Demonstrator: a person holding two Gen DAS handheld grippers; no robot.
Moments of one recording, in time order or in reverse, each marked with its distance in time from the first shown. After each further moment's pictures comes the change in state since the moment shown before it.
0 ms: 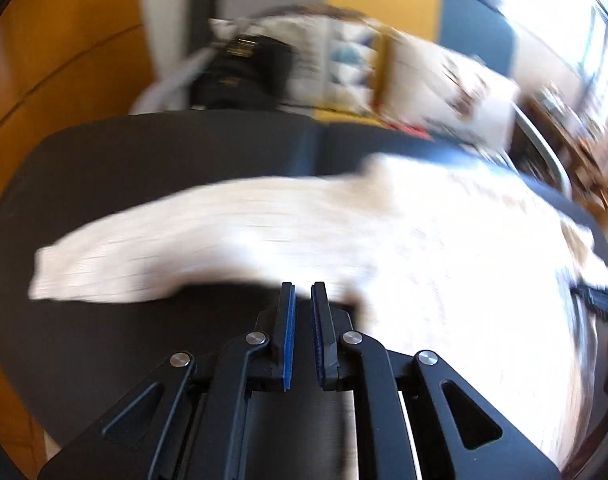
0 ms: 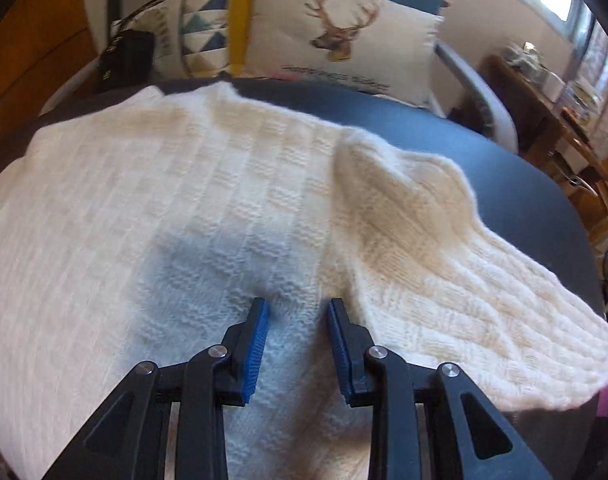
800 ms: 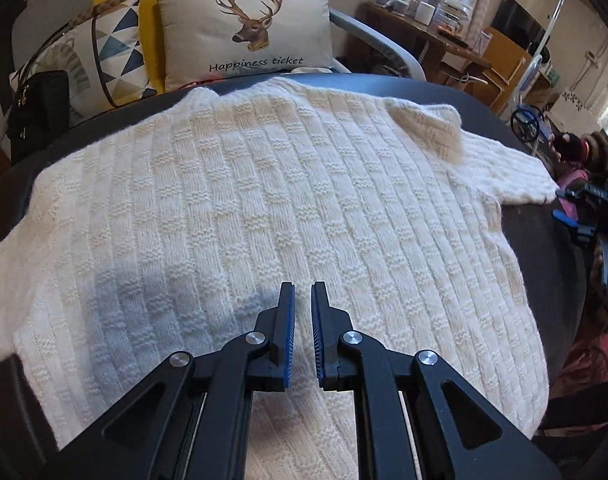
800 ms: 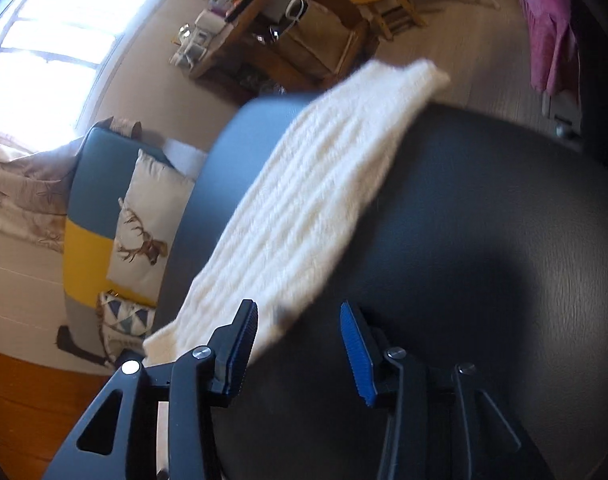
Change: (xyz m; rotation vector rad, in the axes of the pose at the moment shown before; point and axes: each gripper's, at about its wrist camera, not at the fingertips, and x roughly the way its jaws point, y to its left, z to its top) left arm 0.030 -0.219 -0.029 0.363 0.109 -0.294; right arm -0.015 -0.302 -0.225 1.215 -0.257 0.277
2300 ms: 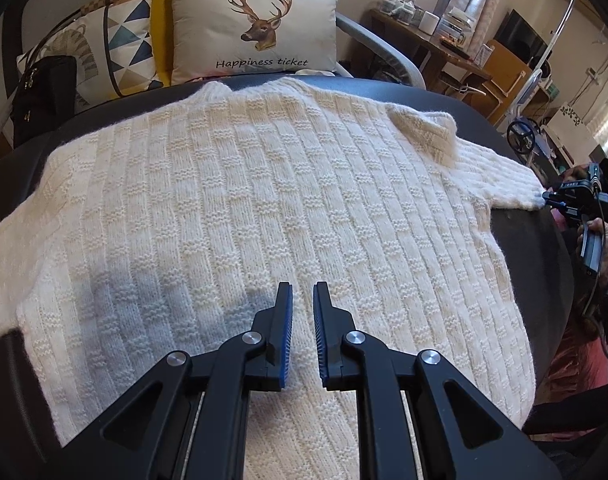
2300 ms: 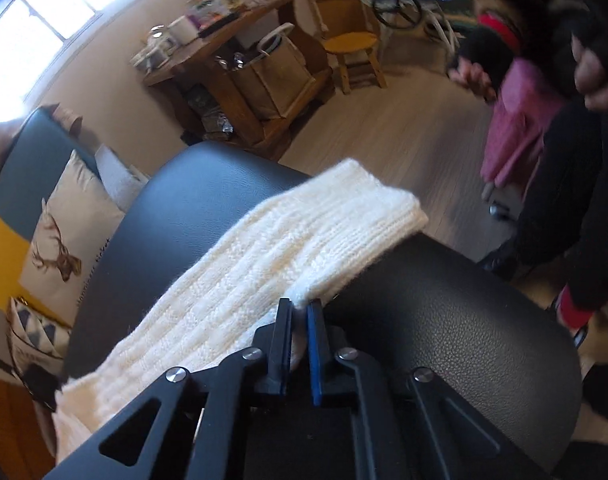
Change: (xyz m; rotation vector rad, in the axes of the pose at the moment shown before) left arm -0.016 0.013 -0.011 -0.050 -0.014 -0.050; right arm -0.004 0.025 0.049 -0.175 -0.119 -0.346
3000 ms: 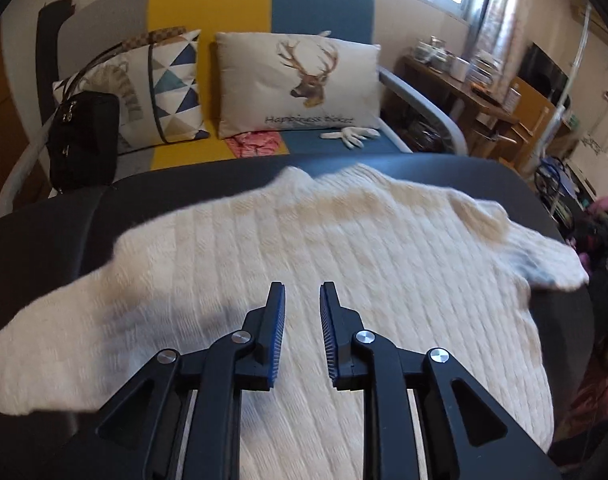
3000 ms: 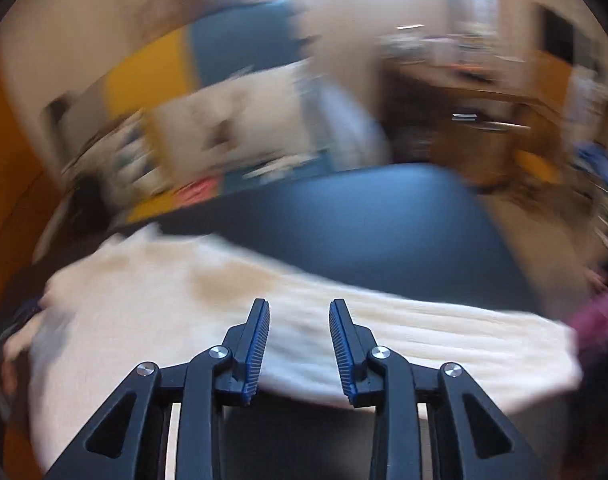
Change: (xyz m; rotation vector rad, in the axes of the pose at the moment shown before) left arm -0.010 0.063 0.068 -0.029 -0.132 0.089; right arm -0.039 0.201 -0.105 -0.778 0.071 0.331
